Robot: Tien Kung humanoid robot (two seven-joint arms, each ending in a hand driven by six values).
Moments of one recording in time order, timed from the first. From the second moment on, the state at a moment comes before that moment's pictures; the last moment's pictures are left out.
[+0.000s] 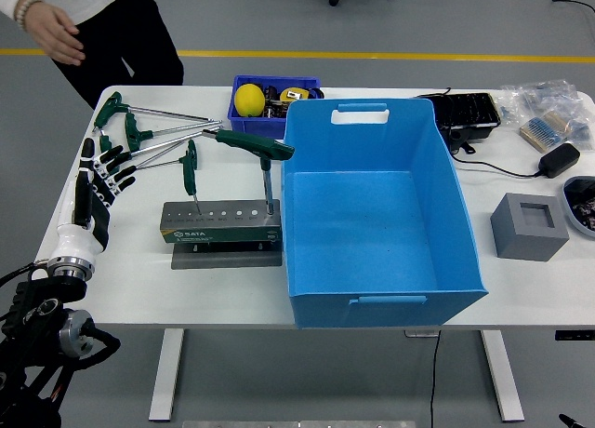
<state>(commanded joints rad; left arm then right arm) -0.06 0.11 -1.36 -1.32 0.97 0.25 -0.17 0.14 -0.20 1.19 0.18 -1.27 -0.07 -0.11</state>
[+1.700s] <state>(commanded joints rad) -0.11 0.15 -1.38 -1.45 1.23 0.44 -0.19 0.14 -0.20 1.20 0.18 -1.28 -0.07 -0.11</state>
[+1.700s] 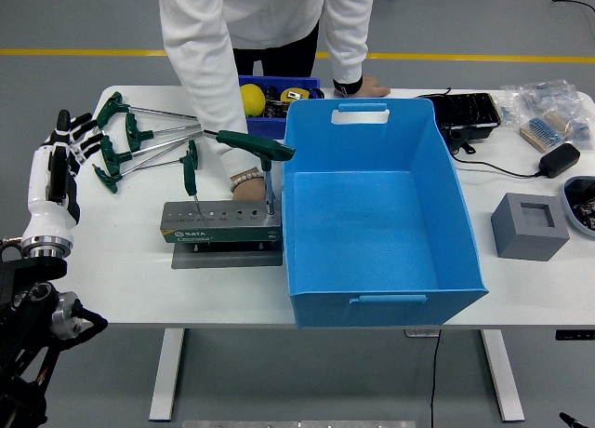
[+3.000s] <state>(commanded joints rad) -0.60 0.20 -0.84 -1.29 2.27 -0.02 0.15 0.14 -0.21 1.21 0.18 -1.31 -0.06 -0.11</state>
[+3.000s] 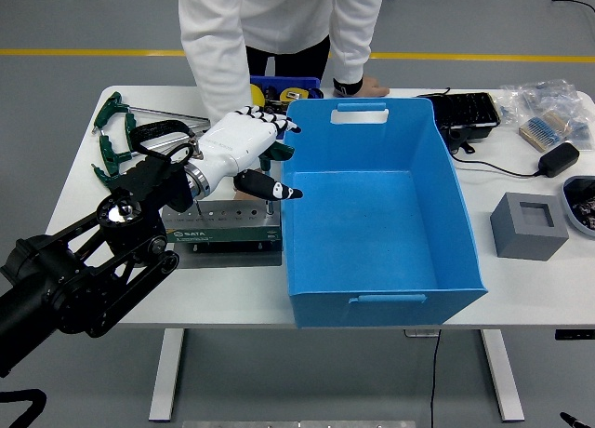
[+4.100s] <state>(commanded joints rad) -0.63 0.22 -0.77 -1.23 2.27 0.14 0.20 0.14 -0.21 1.21 0.18 -1.30 -0.06 -0.11</state>
